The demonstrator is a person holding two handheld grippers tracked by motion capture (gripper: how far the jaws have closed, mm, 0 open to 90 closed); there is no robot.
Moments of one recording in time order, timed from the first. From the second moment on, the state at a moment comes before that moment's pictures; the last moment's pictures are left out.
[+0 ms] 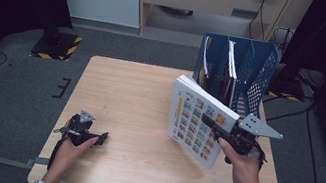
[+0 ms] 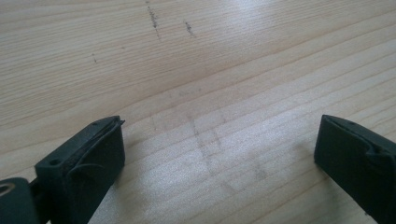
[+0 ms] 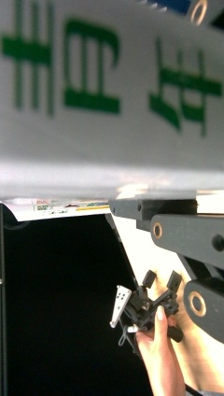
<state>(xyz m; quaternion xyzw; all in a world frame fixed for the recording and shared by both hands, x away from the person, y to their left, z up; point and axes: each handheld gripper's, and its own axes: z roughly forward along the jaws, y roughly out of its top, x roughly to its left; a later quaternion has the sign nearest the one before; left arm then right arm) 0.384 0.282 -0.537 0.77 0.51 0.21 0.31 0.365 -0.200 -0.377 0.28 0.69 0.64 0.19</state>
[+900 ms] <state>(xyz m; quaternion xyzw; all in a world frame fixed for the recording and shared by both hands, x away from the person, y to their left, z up) 0.384 0.281 -0.537 0.77 0.52 0.21 0.31 0.347 -0.246 -0.374 0.30 0.69 0.63 0.22</state>
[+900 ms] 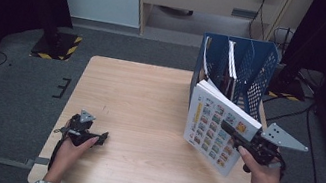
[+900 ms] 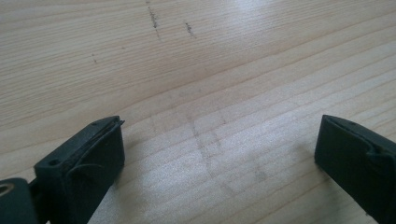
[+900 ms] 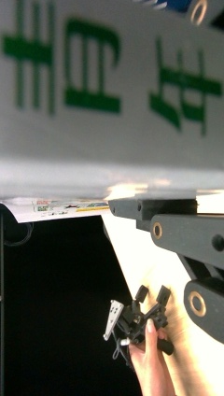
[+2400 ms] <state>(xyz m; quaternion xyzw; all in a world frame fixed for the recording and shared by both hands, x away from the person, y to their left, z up) 0.385 0.280 -0.537 0.77 0.52 0.21 0.31 0.333 -0.306 -0.382 0.35 0.67 0.60 0.24</state>
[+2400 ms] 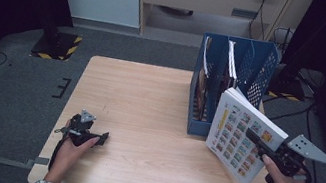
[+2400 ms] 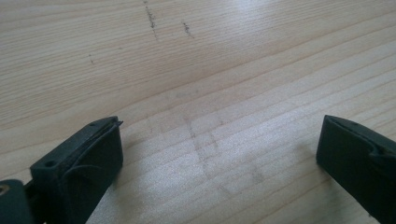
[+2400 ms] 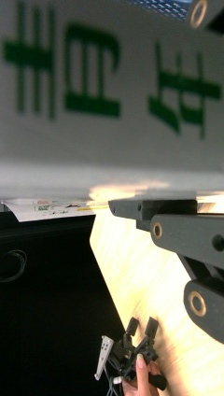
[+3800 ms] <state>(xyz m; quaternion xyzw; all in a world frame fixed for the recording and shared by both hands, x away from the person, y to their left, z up) 0.385 0.278 -0.537 0.77 0.52 0.21 0.31 0.339 -0.321 -0.307 0.35 0.65 0.62 0.26</state>
